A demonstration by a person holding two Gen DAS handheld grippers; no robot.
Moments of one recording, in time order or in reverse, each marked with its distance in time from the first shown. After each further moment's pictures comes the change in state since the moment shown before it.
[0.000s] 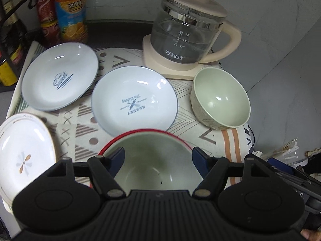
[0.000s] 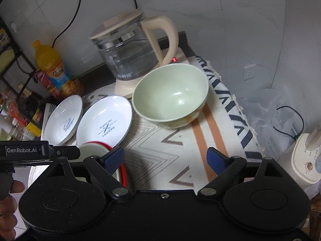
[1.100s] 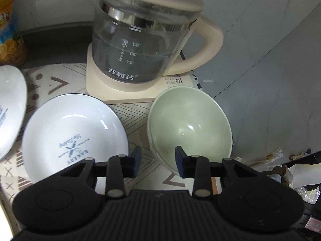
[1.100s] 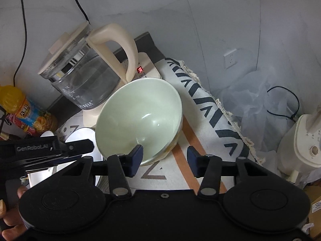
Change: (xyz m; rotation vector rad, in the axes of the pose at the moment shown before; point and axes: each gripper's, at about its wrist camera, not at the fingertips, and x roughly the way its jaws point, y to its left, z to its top) left arm 0.092 -0.049 0.079 0.057 0.051 -0.165; right arm 0.059 -0.041 0.045 0.213 0.033 -0.057
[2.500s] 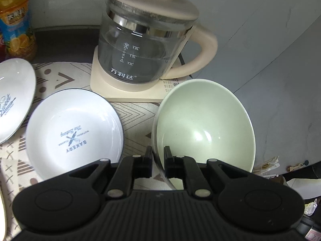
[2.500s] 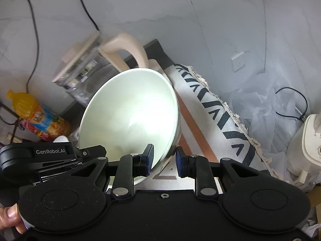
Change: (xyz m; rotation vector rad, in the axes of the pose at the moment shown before) left arm -0.034 -0.012 -0.023 -0.062 -0.063 0.019; right arm -0.025 -0.002 -0.003 0.011 -0.043 0.084
